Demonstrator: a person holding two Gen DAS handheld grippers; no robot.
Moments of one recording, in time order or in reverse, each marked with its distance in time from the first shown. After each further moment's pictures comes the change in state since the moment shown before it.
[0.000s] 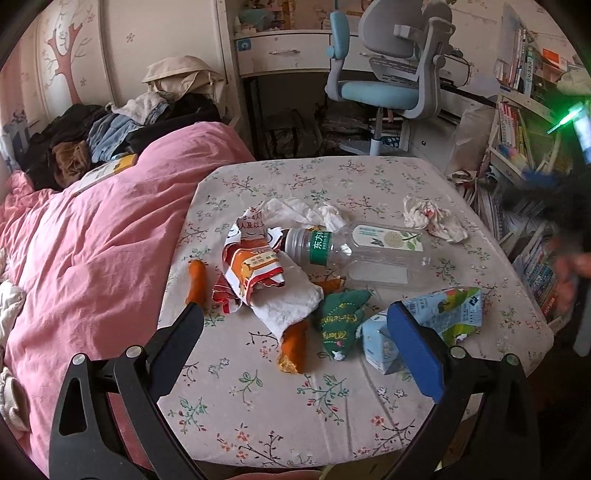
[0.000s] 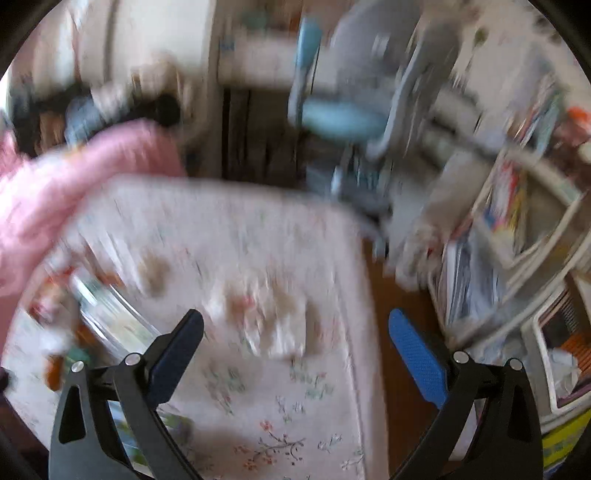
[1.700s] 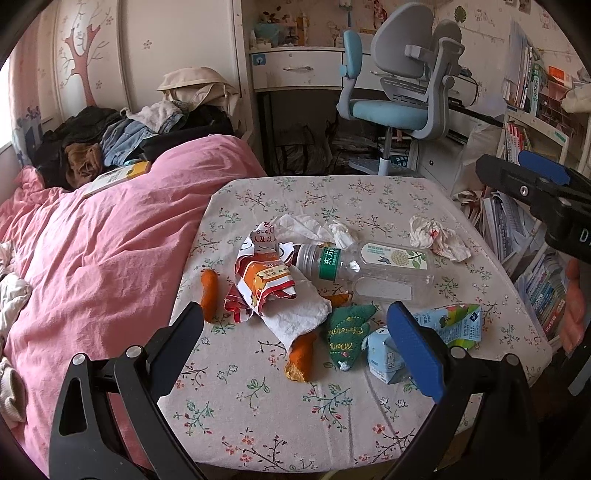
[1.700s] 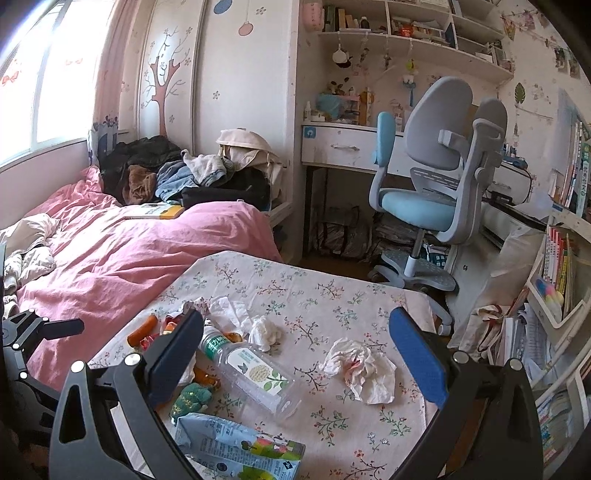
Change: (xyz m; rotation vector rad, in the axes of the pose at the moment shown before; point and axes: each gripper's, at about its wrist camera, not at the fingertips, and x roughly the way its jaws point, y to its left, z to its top) left arm -0.012 0.009 0.000 -0.048 -0.065 0.024; right arm -0.037 0.059 0.005 -0.099 -0.136 0.265
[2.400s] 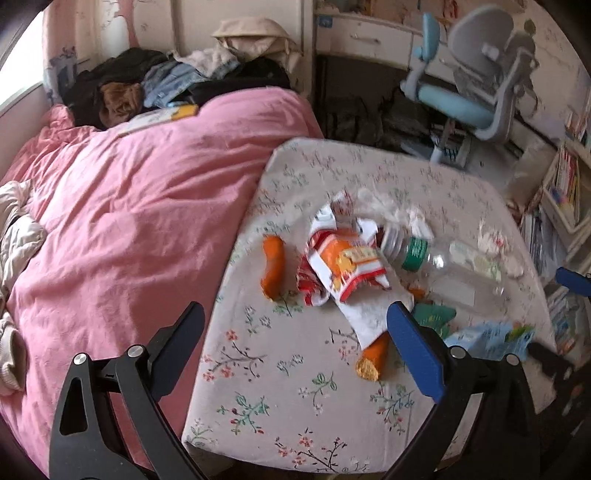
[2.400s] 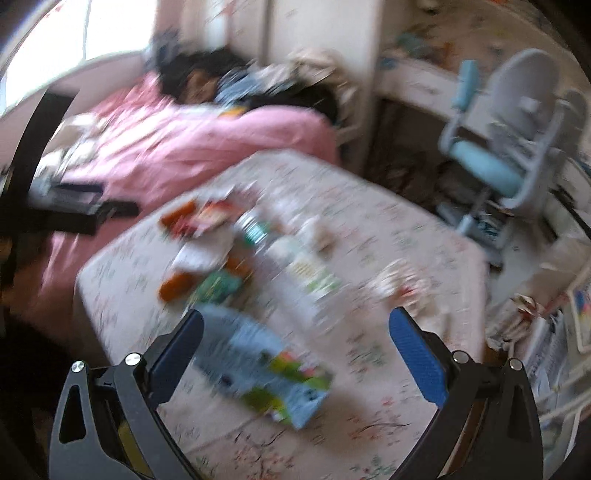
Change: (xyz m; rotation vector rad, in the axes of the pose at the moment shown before) left arm 0.040 0.071 -0.001 -0.159 0.171 0.094; right arm 0.033 0.030 -0.062 -0.271 0.339 0.250
